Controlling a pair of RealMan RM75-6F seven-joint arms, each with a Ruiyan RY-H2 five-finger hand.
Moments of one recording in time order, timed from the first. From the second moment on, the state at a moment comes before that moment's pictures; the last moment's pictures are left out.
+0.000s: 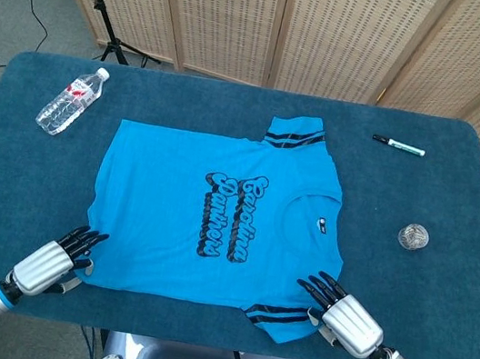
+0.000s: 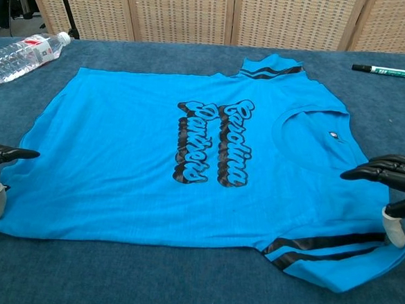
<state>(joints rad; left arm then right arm) -0.27 -1.72 0.26 -0.52 1.89 1.57 -0.56 0.42 -1.41 -0.25 -1.15 -1.96 1.40 0.19</state>
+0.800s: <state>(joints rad) -0.28 -1.67 0.28 -0.62 1.87 1.57 -0.60 0.42 -1.40 -0.27 -1.14 -1.99 1.44 0.22</state>
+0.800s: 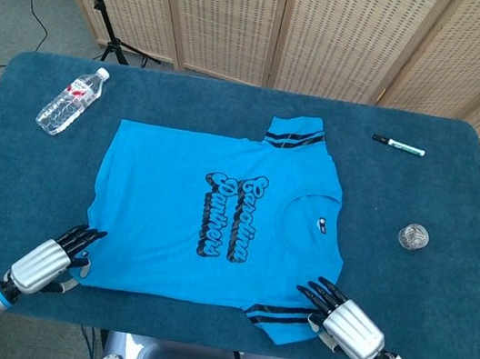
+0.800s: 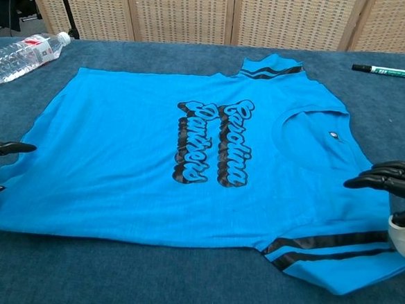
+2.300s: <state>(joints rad) -0.18 -1.52 0.43 -0.69 2.03 1.79 -0.68 0.36 -1.38 -0.44 -0.97 -2.32 1.81 0.33</state>
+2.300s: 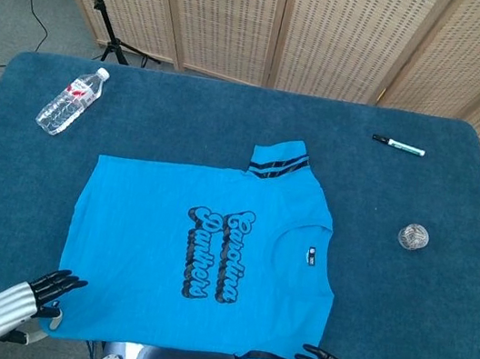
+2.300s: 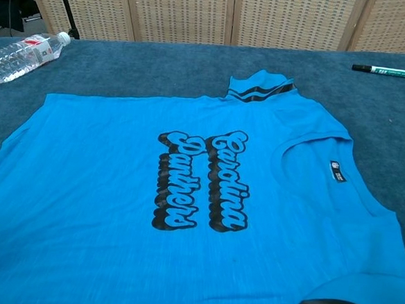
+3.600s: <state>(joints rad) -0.24 -1.43 0.34 -1.01 1.93 1.68 -0.63 0.40 -1.32 -0.35 -1.07 -2.15 1.81 0.49</state>
